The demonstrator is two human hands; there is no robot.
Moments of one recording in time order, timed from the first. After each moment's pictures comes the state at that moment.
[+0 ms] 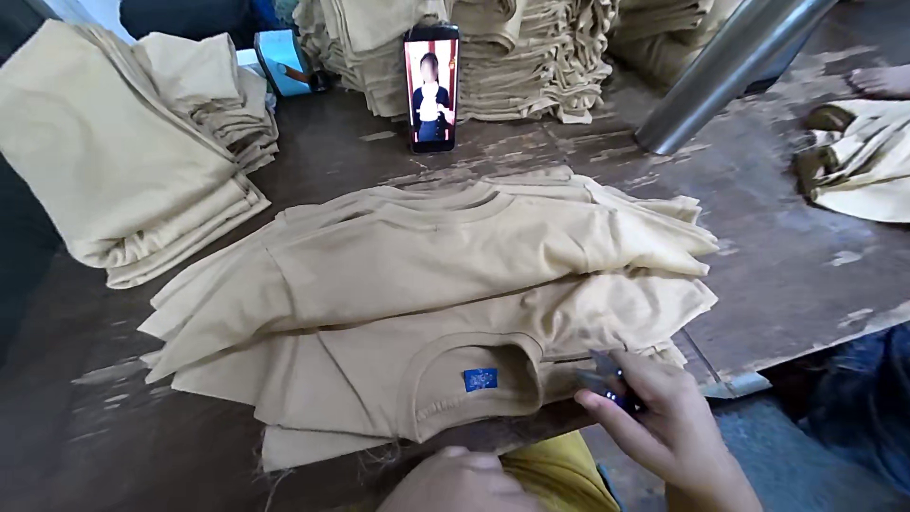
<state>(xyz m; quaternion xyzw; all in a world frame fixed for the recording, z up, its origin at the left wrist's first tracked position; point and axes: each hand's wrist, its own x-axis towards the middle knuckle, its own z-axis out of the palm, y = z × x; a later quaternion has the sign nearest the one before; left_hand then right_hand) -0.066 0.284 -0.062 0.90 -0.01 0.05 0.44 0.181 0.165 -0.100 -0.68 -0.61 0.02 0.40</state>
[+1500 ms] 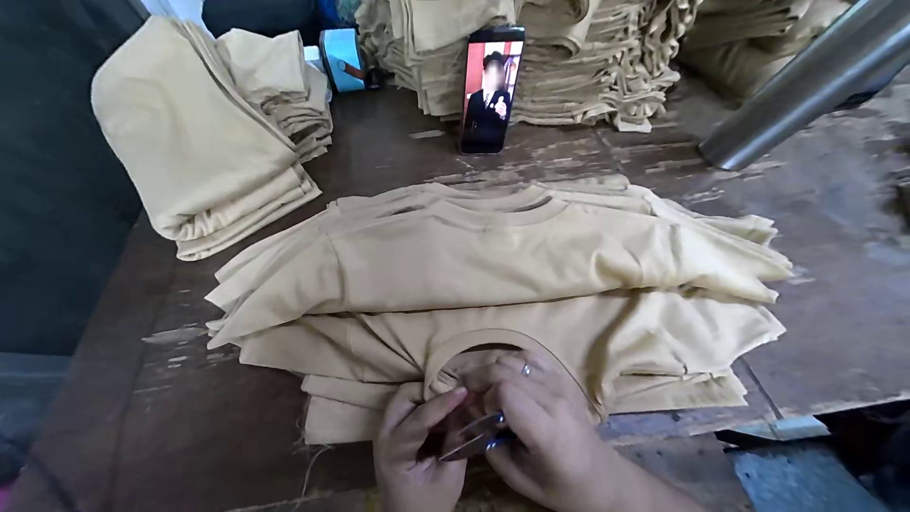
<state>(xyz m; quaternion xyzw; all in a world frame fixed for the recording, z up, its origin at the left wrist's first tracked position) -0.070 0.283 -0.111 0.68 0.32 0.53 0.39 0.087 0.249 -0.089 -0.51 -0.73 0.02 0.46</state>
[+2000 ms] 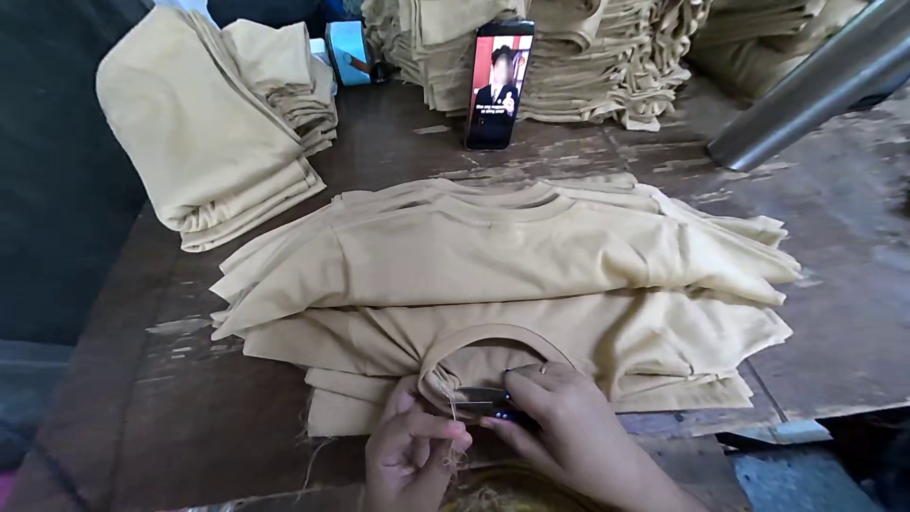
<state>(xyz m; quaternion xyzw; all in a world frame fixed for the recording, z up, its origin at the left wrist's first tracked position) -0.092 0.287 -0.112 0.62 0.22 0.50 0.56 0.108 0.233 -0.105 -0.58 -0.74 0.04 0.35</state>
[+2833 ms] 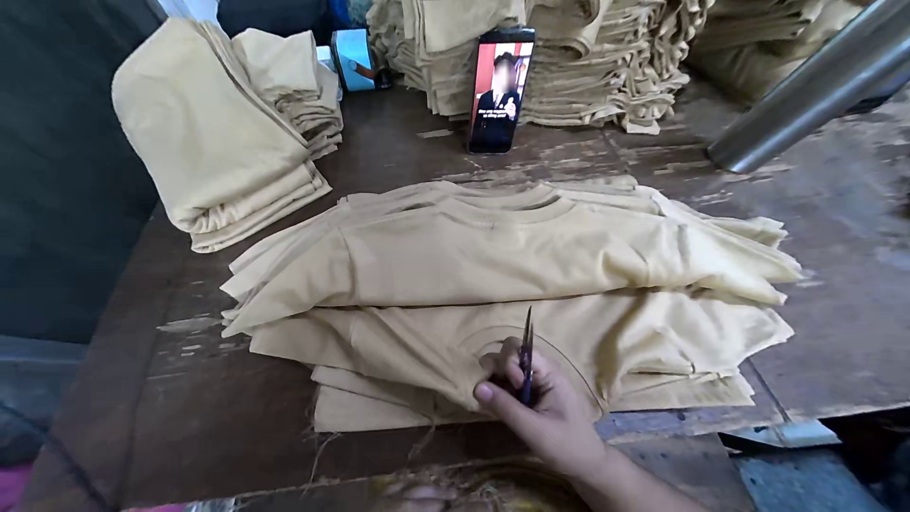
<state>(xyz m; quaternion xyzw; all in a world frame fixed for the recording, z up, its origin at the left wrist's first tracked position) -0.142 0.270 -0.043 0.89 0.21 -0.02 0.39 0.076 0.254 -0.106 -0.39 -0.50 0.40 0.66</state>
